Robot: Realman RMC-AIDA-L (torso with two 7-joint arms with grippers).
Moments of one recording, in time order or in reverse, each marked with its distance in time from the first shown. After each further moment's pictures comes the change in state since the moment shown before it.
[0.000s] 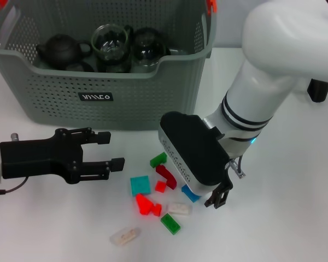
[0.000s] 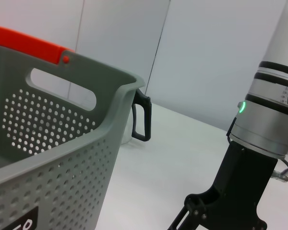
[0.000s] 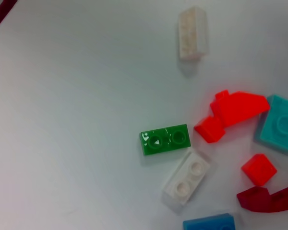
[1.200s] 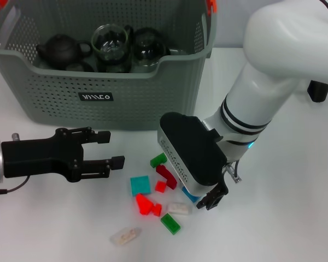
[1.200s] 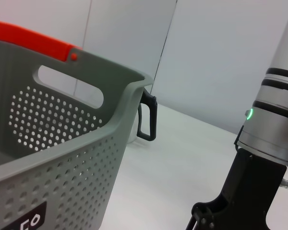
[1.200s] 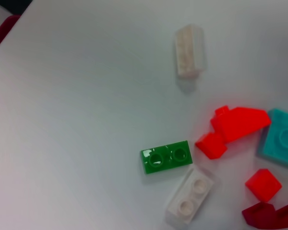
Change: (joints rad) left arm -0.010 0.005 -0.014 -0.032 0.008 -0.019 0.005; right arm 0.009 0.001 -0.006 0.057 0.069 0.036 -0.019
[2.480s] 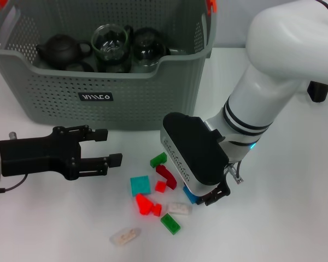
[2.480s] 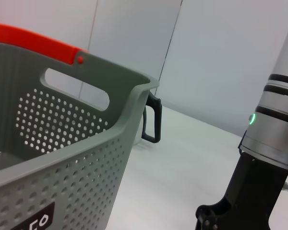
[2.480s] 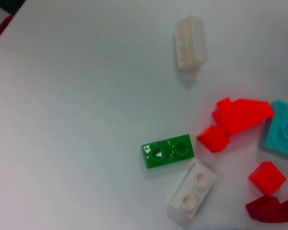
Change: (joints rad) left arm 0.000 0.003 -0.013 -0.001 -0.001 -0.002 0.001; right arm 0.001 -0.001 -0.001 0.027 0.010 0.014 -0.005
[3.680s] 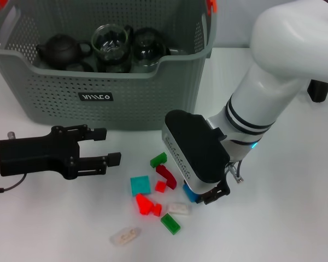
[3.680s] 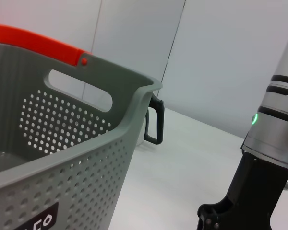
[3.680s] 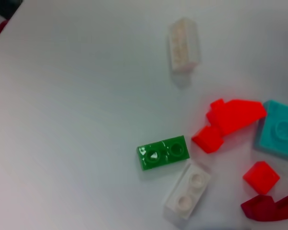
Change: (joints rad) left arm 0.000 0.001 -0.010 0.000 0.002 0.004 -0.002; right arm -0.019 -0.008 0.004 -0.028 0.000 -0.004 0.017
